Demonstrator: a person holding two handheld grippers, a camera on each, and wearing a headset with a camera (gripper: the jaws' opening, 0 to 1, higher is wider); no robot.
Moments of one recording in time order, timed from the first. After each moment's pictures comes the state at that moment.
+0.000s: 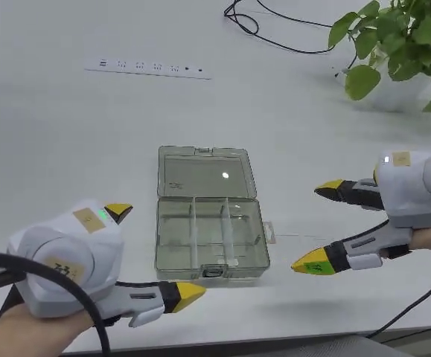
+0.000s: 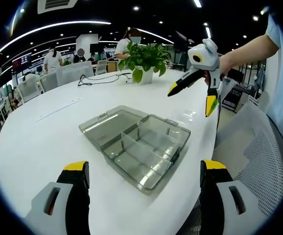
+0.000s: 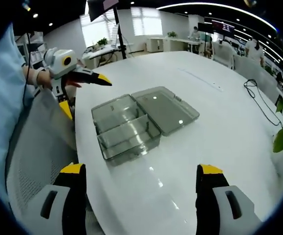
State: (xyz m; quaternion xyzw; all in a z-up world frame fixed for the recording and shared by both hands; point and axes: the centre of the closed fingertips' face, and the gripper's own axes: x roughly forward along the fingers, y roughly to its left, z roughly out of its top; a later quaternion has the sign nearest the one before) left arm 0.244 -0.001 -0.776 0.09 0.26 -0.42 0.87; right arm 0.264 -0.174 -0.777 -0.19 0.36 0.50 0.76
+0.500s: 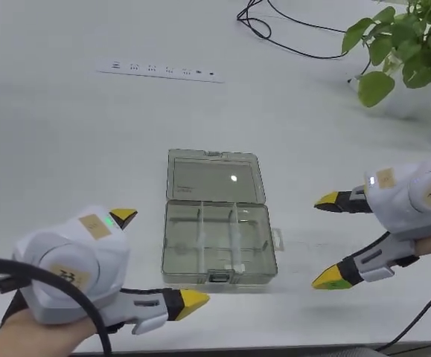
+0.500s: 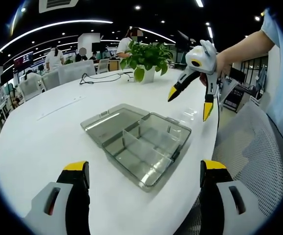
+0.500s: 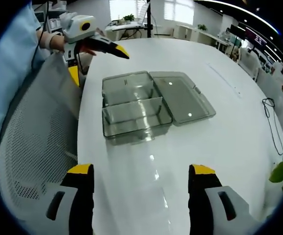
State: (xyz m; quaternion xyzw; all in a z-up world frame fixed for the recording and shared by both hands) left arm 0.241 0.004 -0.778 0.09 0.26 -0.41 0.87; right arm 0.261 -0.182 -0.803 -0.29 0.37 0.55 0.68
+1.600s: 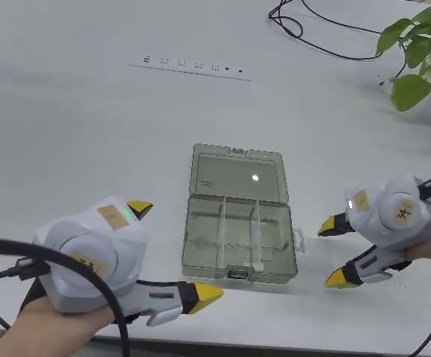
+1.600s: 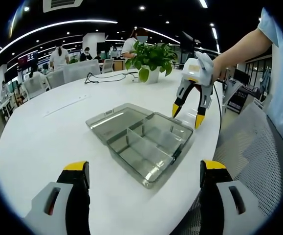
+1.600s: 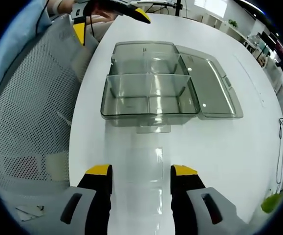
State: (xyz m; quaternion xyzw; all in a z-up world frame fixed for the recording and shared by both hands) left arm 0.238 0.011 -0.774 0.09 0.26 -0.39 0.88; right arm 0.257 -0.186 -0.845 -0.40 0.41 0.58 0.58
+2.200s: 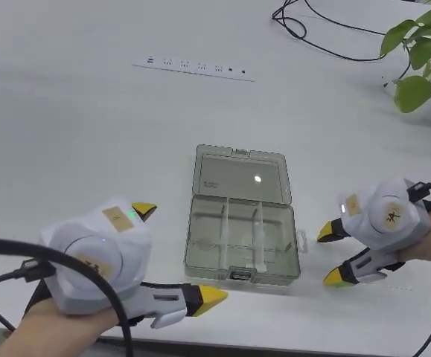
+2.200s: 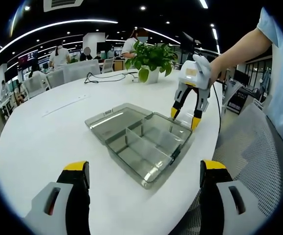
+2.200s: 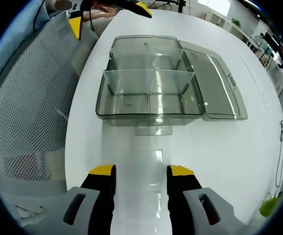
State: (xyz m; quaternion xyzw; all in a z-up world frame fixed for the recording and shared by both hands) left arm 0.237 0.010 -0.774 0.08 0.27 -0.39 0.88; right arm 0.259 -0.182 -0.854 -0.41 0.41 0.58 0.57
